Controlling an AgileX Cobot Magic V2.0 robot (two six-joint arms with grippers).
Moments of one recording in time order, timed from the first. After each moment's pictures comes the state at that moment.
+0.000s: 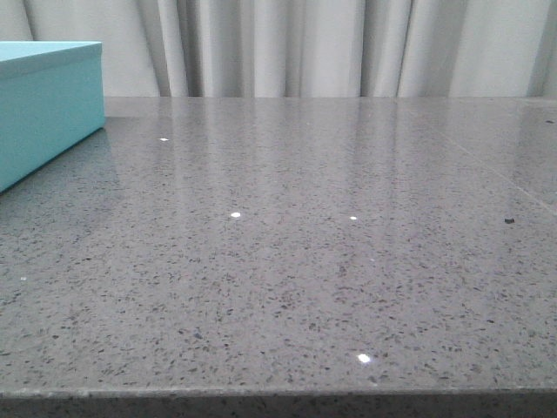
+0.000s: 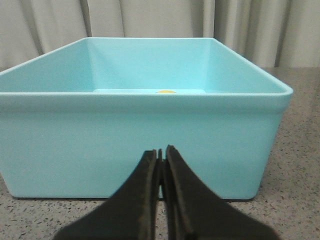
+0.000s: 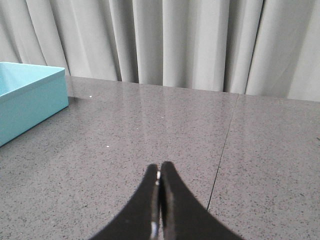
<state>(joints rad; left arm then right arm) 0.00 -0.01 0.00 -0.08 0.11 0.02 0.44 0.23 -0.44 -0.12 0.34 0.23</state>
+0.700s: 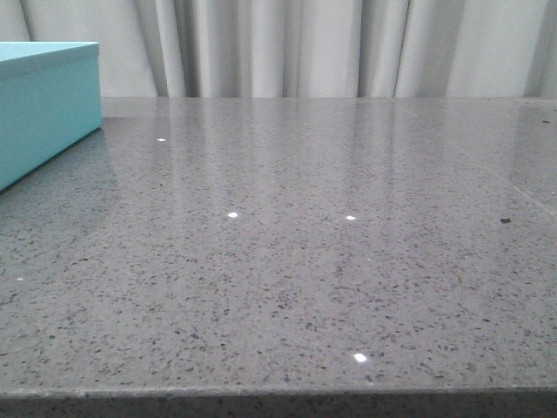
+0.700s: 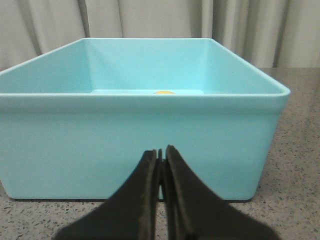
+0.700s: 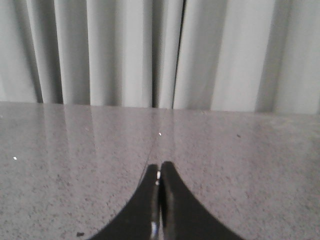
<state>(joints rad) 0.00 -0.01 0.00 -0.08 0.10 0.02 0.12 0.10 -0.01 -0.05 -0.12 0.12</state>
